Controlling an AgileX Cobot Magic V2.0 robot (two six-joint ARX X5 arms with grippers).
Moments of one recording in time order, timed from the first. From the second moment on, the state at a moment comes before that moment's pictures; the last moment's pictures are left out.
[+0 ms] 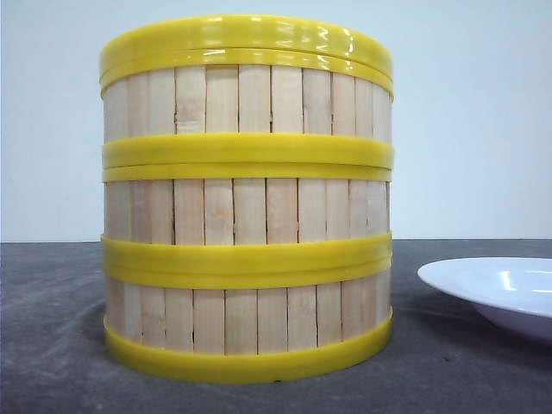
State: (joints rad) left arm -0.16 0.02 0.36 -0.19 -0.12 -0.06; right arm 0.21 0.01 0.01 0.02 0.03 0.01
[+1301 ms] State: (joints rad) left arm -0.10 0.00 0.03 -0.08 -0.08 -0.17; right arm 0.21 0.01 0.01 0.03 0.03 0.01
